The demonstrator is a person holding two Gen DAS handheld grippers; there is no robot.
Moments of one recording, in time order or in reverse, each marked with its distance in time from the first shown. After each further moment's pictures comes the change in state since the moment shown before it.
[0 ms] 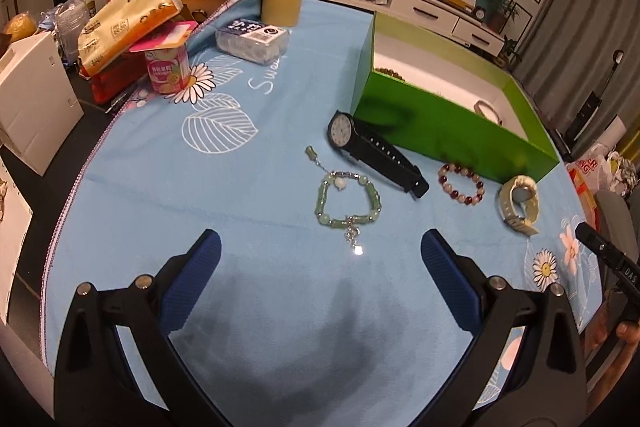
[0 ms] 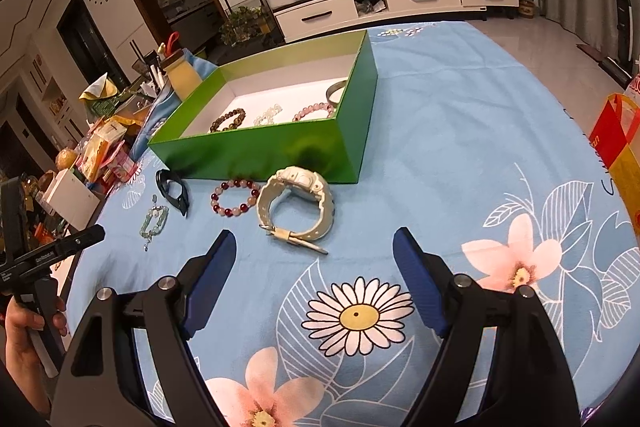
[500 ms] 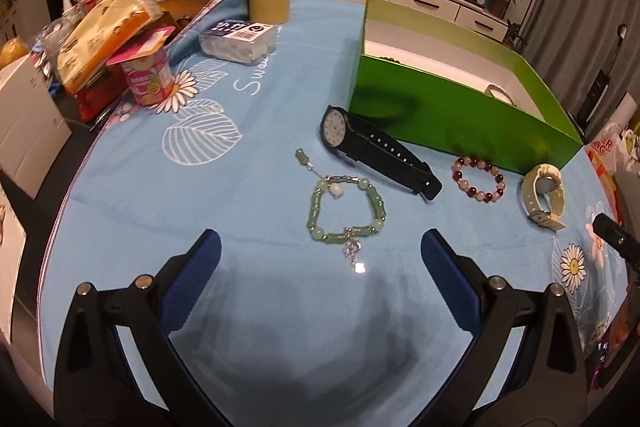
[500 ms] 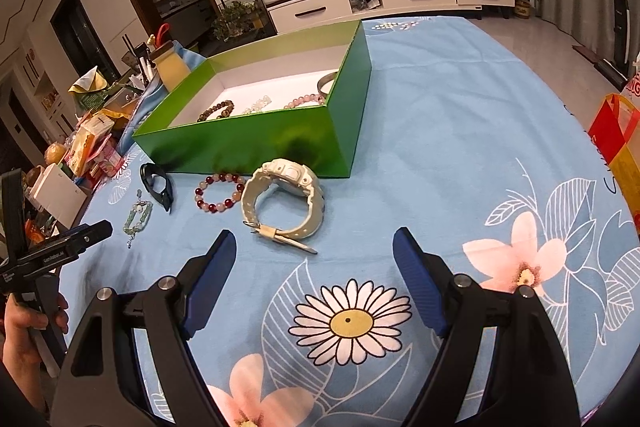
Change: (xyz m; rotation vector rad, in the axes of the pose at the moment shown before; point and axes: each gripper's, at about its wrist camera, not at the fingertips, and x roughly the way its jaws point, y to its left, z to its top) left arm 0.030 -0.019 0.003 0.073 -0.005 0.058; right arm 0.016 -0.004 -0.003 -0.002 0.010 -0.034
